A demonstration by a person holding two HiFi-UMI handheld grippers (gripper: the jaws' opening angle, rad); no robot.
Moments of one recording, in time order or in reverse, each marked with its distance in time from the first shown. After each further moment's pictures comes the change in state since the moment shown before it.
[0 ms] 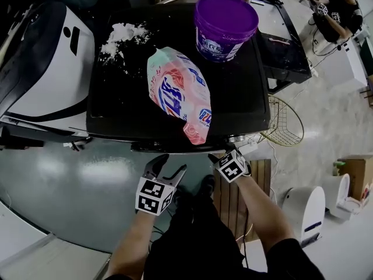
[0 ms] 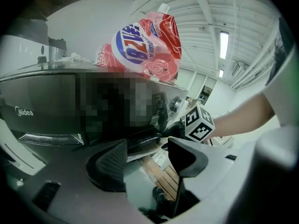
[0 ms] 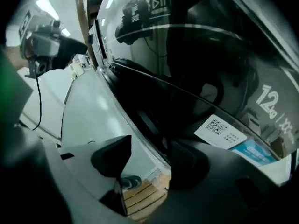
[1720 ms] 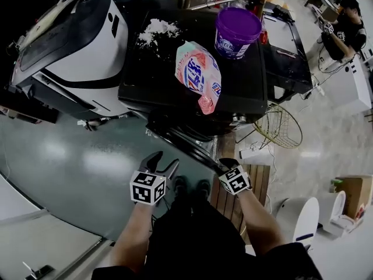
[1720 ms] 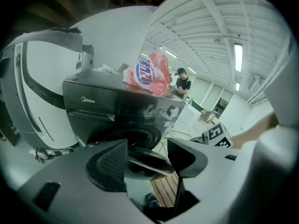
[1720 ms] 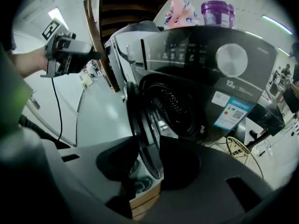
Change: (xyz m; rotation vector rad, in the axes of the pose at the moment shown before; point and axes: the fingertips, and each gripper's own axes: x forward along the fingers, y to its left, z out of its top) left arm -0.117 -0.027 -0.036 -0.187 -0.077 0.159; right arm -0.082 0.102 -0.058 0.019 -0.099 0.081
